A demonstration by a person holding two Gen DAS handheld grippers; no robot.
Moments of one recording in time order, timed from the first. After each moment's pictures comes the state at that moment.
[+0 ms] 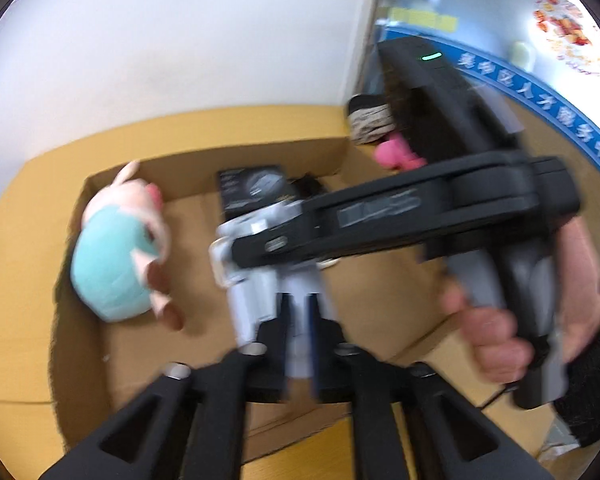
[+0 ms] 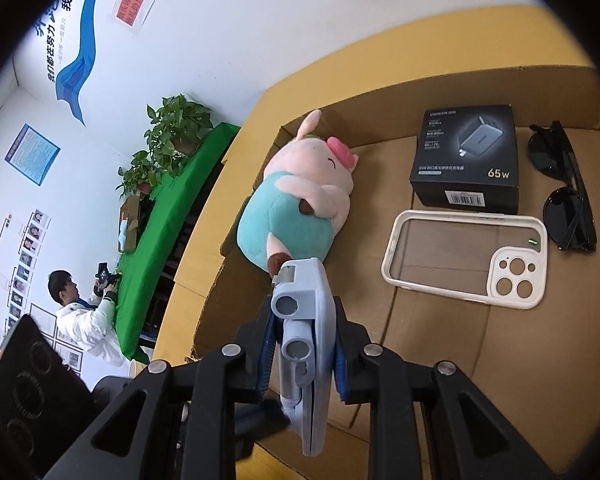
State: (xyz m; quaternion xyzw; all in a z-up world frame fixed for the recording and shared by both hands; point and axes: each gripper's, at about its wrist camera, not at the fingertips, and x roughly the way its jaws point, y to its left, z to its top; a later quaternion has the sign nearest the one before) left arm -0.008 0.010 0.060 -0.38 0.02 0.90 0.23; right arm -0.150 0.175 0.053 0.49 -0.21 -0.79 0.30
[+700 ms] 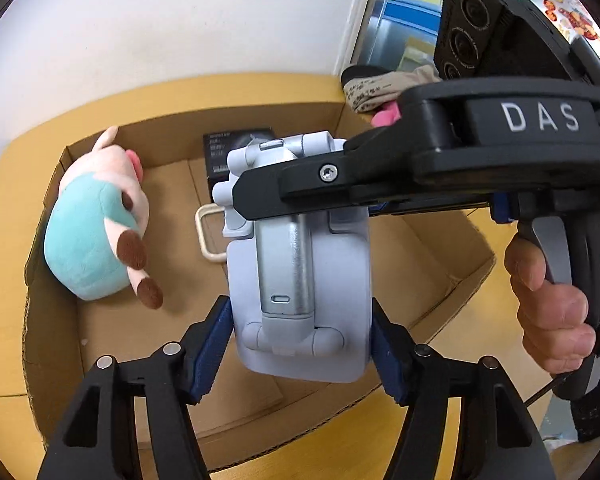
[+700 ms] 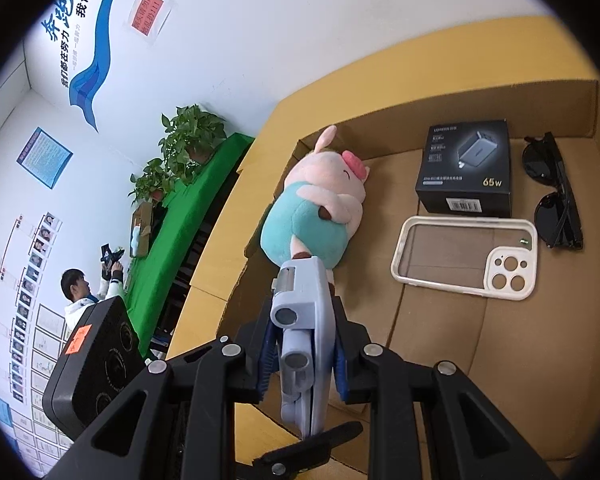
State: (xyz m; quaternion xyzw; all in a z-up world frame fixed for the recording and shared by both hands) left arm -0.012 0.027 0.044 -0.44 0.02 0.86 0.25; right arm -0.133 0.185 0.076 0.47 -0.22 -0.79 0.31
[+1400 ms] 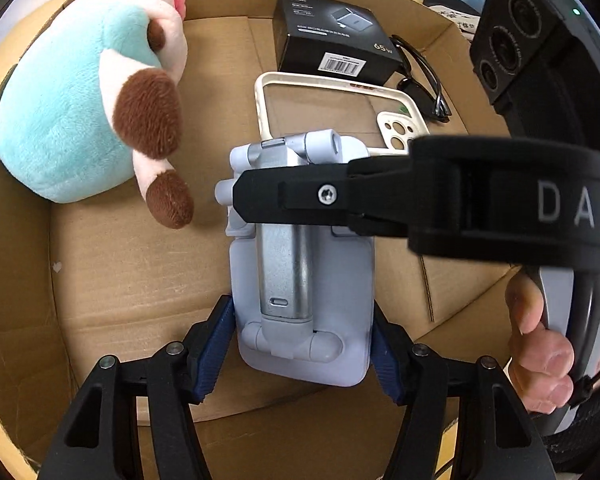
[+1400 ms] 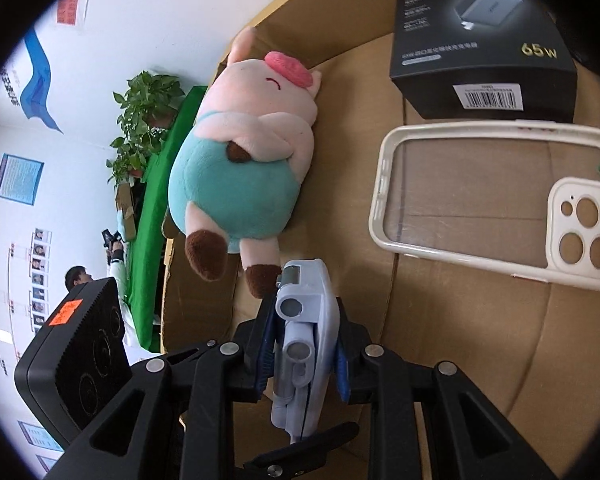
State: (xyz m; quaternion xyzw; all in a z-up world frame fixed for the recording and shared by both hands) left arm -0.067 0.004 -0.025 -0.63 -0.03 0.76 0.18; right arm -0.191 0.146 -0.024 0.59 -0.25 -0.71 0.29
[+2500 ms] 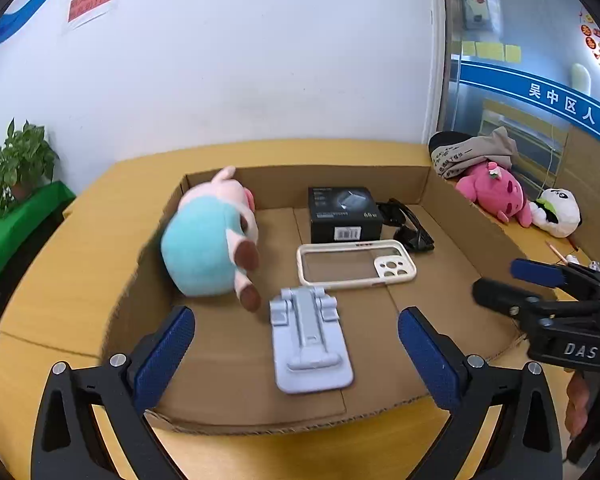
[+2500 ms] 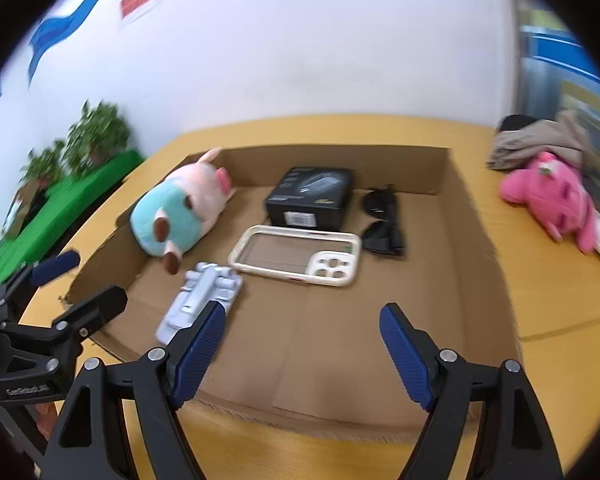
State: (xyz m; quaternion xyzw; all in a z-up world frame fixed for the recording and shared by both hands) left arm -0.002 -0.018 0.038 -0.31 0.01 0.95 0.08; right arm -0.034 0.221 0.055 0.35 -0.03 -0.93 0.08
